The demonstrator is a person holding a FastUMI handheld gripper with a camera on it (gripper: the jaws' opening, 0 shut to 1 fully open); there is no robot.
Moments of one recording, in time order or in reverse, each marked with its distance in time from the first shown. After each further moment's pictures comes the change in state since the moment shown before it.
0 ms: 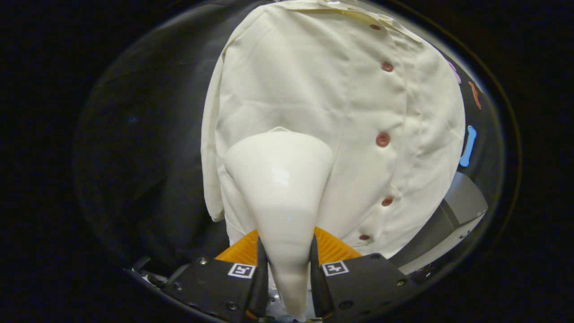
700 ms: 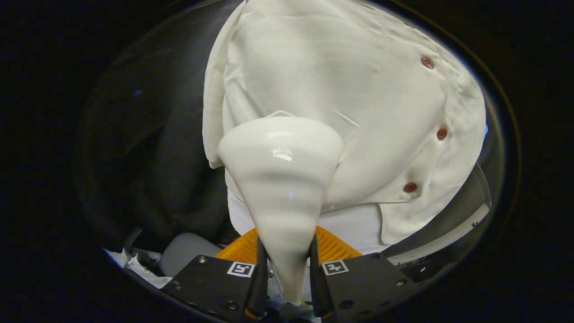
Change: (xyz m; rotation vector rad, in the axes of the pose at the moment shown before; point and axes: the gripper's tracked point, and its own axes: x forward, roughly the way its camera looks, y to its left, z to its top) arm 0.040 0.005 -0.088 -0.058 0.254 0.017
